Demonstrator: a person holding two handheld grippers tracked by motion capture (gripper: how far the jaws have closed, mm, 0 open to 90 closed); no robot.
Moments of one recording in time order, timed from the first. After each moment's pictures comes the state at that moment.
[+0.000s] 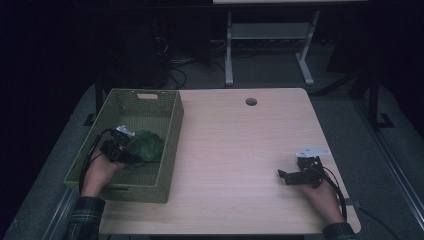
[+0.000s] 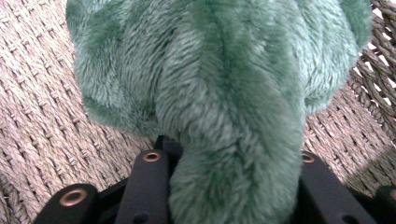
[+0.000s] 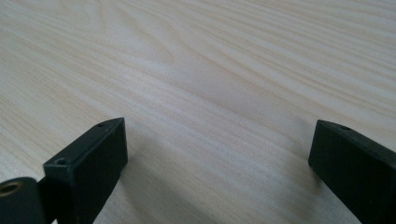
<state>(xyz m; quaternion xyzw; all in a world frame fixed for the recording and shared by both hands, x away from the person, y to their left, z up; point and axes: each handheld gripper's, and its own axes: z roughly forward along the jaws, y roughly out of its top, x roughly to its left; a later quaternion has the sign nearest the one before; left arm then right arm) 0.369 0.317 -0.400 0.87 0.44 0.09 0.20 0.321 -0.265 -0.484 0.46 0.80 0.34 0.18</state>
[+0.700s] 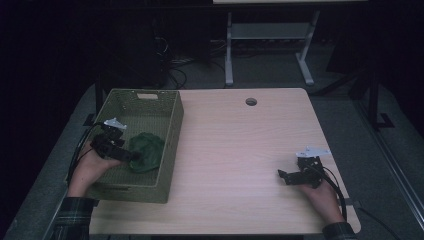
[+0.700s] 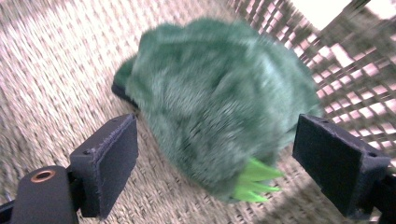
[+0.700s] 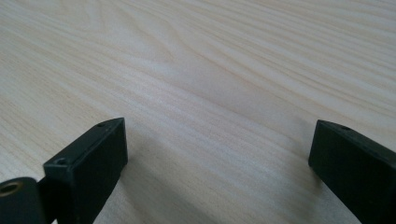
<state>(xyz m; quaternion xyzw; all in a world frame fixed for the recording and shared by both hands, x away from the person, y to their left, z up) 0.357 0.320 -0.355 0.86 0.43 0.12 0.25 0.322 -0.265 -0.484 0.46 0.80 0.34 0.18</state>
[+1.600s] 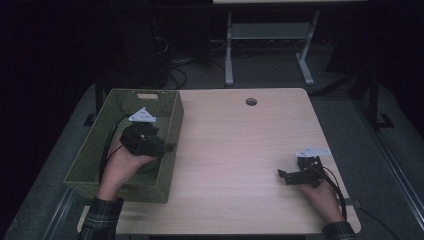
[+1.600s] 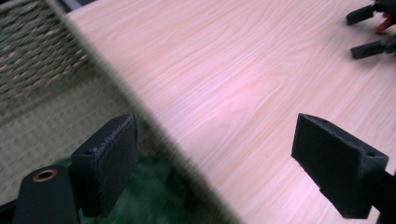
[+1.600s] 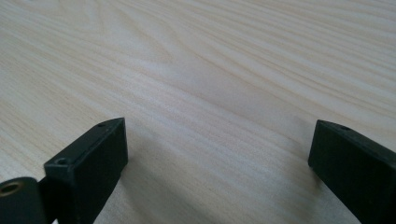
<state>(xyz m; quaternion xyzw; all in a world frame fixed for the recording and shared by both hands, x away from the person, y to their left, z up) 0.336 0.218 -0.318 0.85 0.36 0.13 0.37 0.322 -0.265 -0.484 0.46 0.80 0.34 0.18</state>
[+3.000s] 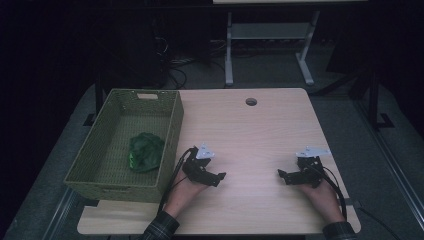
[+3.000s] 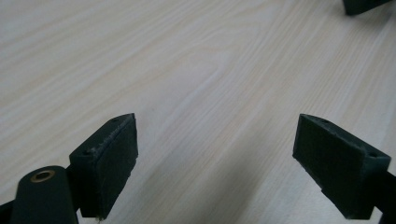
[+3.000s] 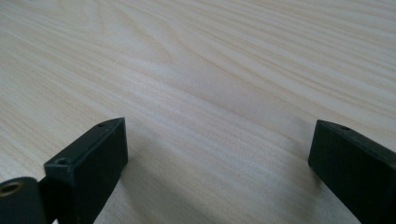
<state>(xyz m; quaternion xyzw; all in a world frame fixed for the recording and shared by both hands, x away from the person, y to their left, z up) 0.329 0.100 -0.459 0.87 0.32 0.11 0.37 0.322 -0.265 -0.484 0.46 0.80 0.34 0.18</state>
